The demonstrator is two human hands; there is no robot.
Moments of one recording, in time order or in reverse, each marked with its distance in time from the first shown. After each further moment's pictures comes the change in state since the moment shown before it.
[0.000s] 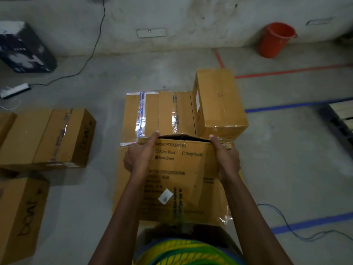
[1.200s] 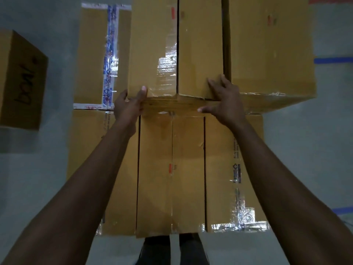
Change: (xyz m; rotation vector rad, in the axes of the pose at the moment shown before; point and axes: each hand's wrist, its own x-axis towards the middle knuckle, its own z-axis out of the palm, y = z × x) left_hand 0.304 -0.096 0.304 -0.540 -0.344 0.000; right_hand 0.384 0.103 0.194 -0.848 -0.343 -0.659
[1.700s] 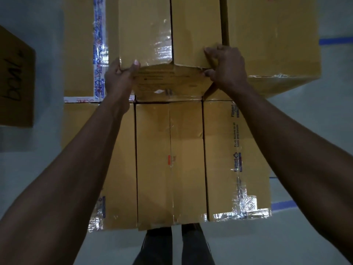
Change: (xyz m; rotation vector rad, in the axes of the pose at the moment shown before) left_hand 0.040 0.013 0.013 -0.015 -0.022 0.143; right_hand 0.041 -0.015 -0.020 -0.254 0.085 -0.083
